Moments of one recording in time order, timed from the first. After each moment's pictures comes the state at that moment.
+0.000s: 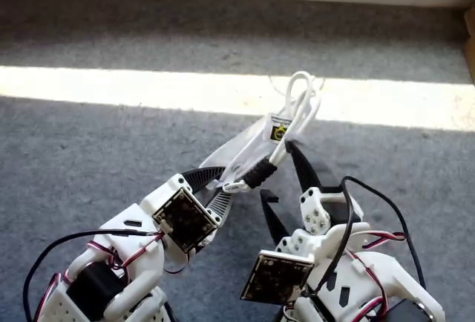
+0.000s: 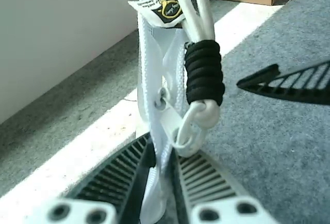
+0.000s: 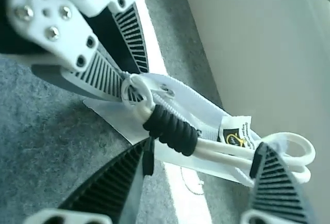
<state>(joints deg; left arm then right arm) 33.9 -90.4 66.2 57.1 -8.6 -34.5 -86.6 39.1 78.5 56.3</state>
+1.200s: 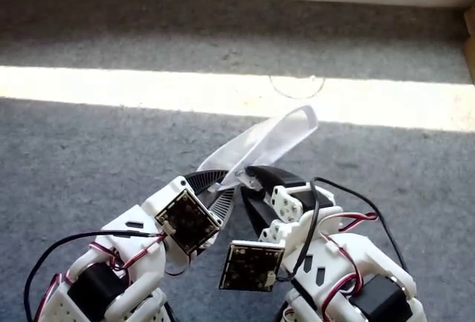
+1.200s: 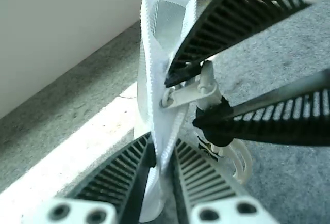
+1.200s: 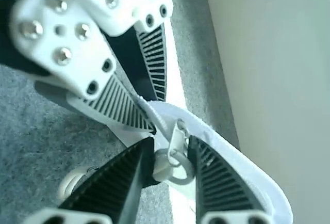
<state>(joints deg) 33.9 -90.4 66.2 57.5 -8.5 -38.1 -81.8 45.7 71.7 57.8</state>
